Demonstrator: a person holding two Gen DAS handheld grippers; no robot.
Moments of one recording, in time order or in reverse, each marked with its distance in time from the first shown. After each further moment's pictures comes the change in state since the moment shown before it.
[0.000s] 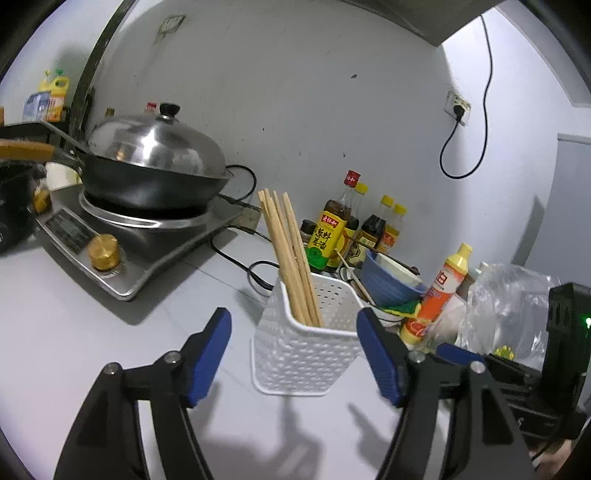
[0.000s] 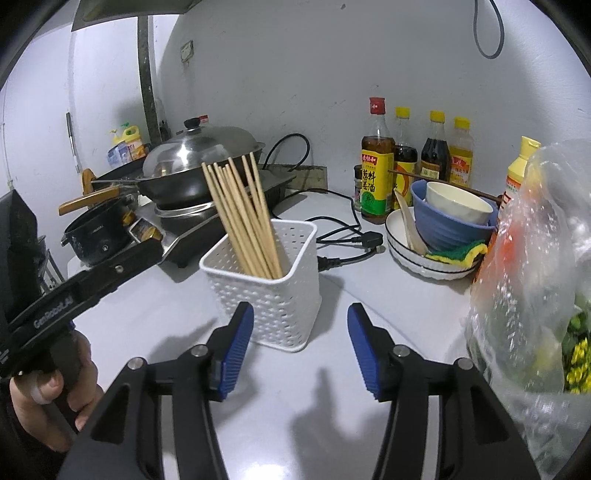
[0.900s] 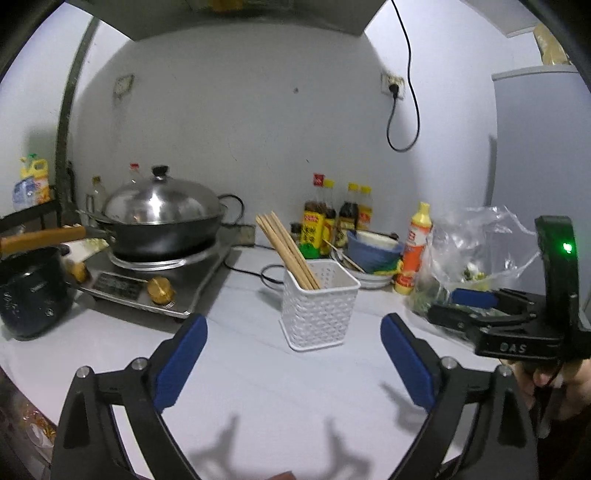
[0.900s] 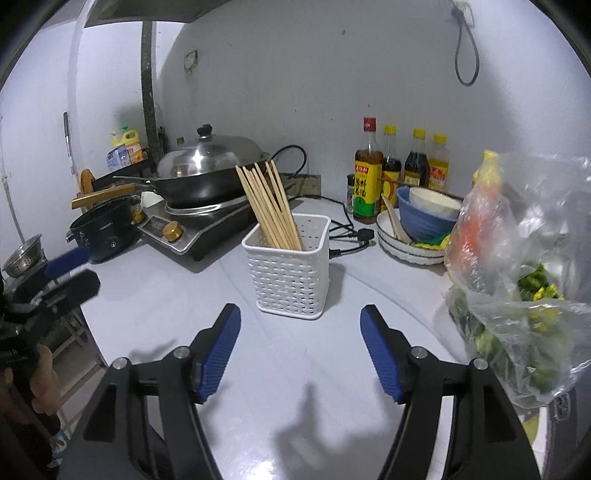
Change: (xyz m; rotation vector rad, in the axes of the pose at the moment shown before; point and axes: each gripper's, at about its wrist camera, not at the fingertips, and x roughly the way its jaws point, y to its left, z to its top) left arm -0.123 0.000 -0.002 0.287 -0.014 0.005; right arm -0.075 0.053 -0.030 -0.008 -0.052 -0.089
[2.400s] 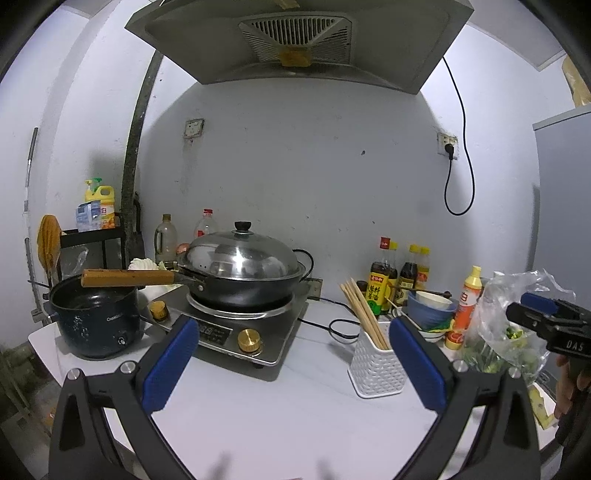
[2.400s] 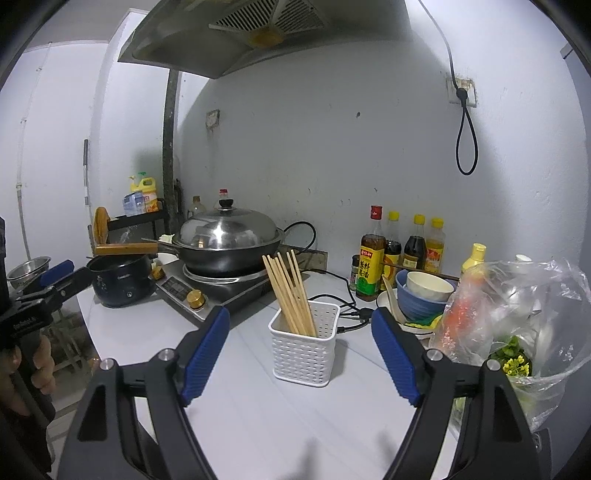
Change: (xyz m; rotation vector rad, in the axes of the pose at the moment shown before) left arm -0.062 0.060 0.035 -0.069 -0.180 0.197; right arm -0.068 0.028 0.045 -0.053 -0.244 -0.003
